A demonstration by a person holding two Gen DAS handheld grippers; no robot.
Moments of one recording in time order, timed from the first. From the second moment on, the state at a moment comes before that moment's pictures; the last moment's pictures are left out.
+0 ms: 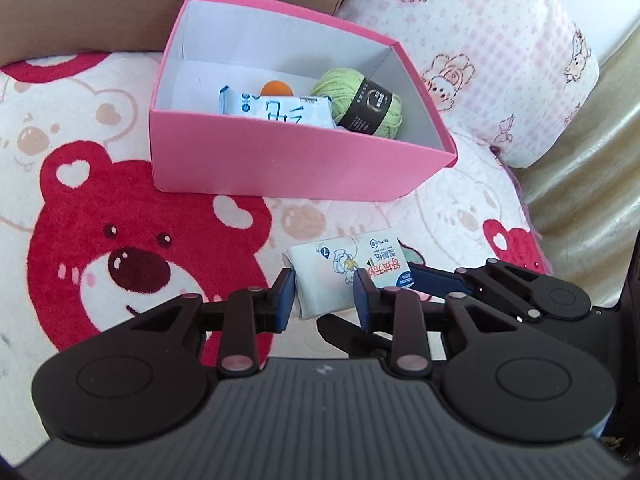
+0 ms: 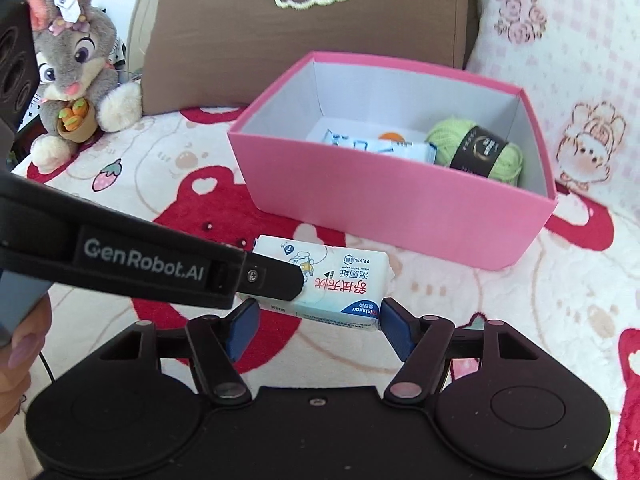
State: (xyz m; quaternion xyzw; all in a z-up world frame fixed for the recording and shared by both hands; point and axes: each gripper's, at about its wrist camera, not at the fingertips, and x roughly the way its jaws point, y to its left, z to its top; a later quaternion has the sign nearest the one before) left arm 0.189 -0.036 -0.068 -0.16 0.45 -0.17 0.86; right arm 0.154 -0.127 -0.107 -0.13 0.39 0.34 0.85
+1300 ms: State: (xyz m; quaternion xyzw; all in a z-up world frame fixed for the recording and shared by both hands) left arm 0.173 -0.046 0.058 -0.10 0.36 -0.22 0.90; right arm 0.128 -0.132 0.005 -0.14 0.28 0.30 0.90
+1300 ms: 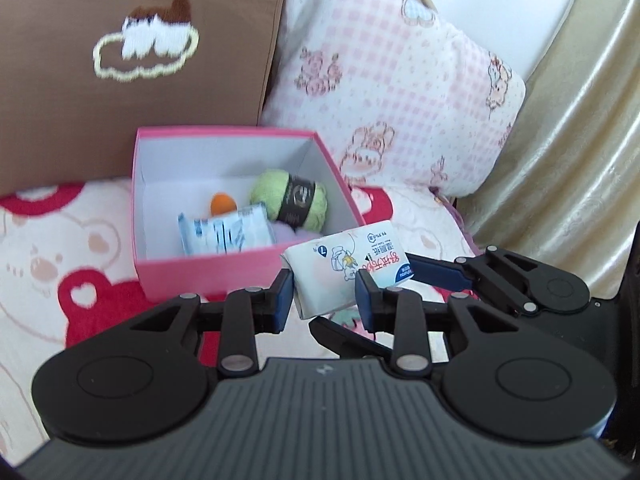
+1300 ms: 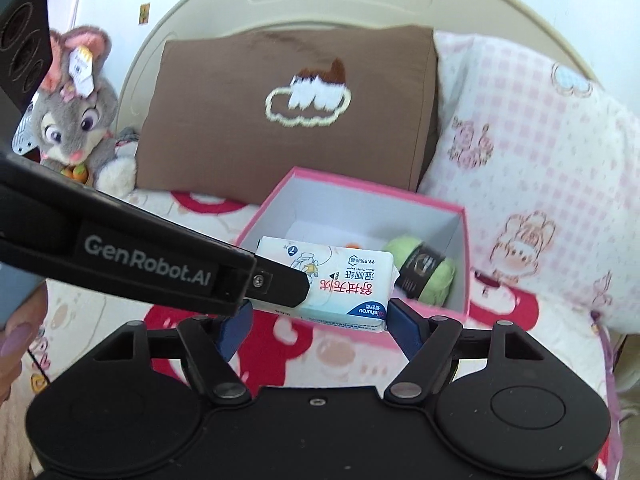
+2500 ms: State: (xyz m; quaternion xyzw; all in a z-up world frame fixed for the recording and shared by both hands) left arm 0.332 -0.076 -0.028 -0.18 0.41 -0.22 0.86; right arm 0.285 -0.146 -0.055 -0.06 0.33 0.31 0.89
